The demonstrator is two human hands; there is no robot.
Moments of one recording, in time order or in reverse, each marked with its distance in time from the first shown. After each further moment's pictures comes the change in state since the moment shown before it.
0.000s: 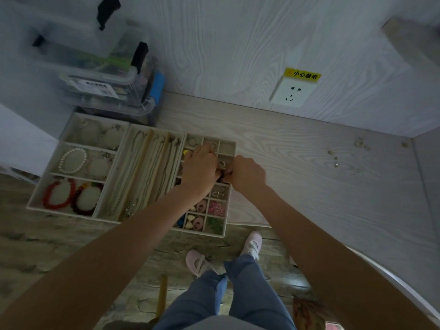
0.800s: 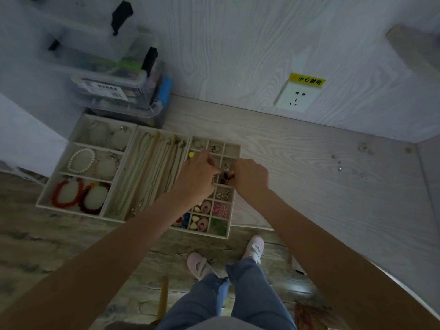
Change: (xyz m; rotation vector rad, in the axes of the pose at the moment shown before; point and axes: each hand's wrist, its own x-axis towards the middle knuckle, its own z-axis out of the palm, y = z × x) left_hand -0.024 -0.020 -0.019 -0.033 -0.089 0.176; right_hand -0.004 -0.001 0.004 -0.202 0.126 -0.131
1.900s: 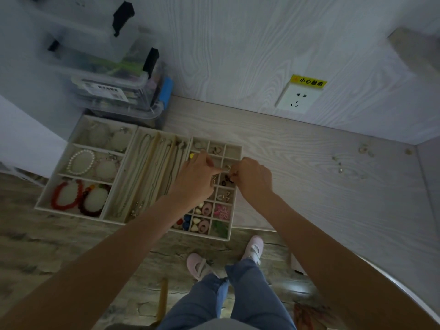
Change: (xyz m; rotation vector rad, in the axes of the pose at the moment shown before) left_hand -0.001 -0.003 -0.004 0.010 -0.009 -0.014; right_hand -0.002 0.004 -0.002 0.038 0.060 -0.049
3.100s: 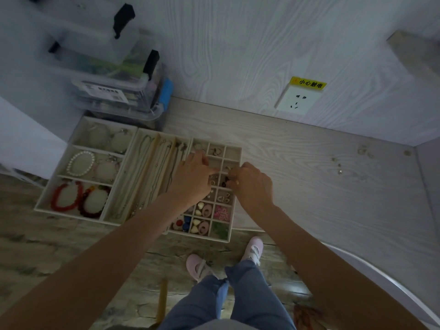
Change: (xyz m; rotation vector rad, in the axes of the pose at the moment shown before) left_hand 0.003 -0.004 -0.002 0.038 -0.022 -0.076; right_hand -0.019 -0.002 0.005 0.018 0.091 -0.020
